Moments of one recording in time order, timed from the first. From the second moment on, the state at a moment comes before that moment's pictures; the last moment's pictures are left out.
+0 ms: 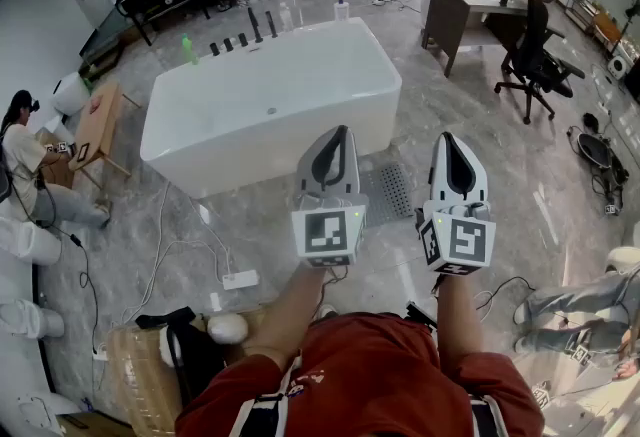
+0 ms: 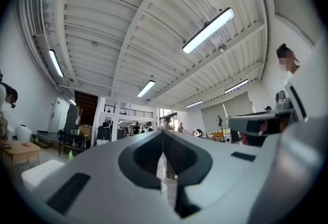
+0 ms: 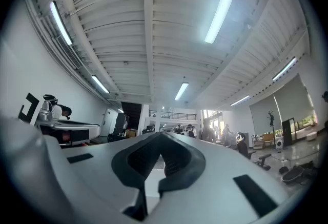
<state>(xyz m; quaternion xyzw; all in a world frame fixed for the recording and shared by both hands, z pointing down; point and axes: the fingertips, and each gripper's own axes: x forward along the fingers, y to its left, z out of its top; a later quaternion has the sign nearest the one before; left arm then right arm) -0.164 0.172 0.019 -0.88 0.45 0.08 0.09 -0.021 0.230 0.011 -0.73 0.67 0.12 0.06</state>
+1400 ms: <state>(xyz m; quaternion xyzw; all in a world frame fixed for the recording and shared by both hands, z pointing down) -0.239 0.145 0.049 -0.92 0.39 0.06 0.08 -0.115 0.205 0.036 -0.76 0.64 0.10 0.05</state>
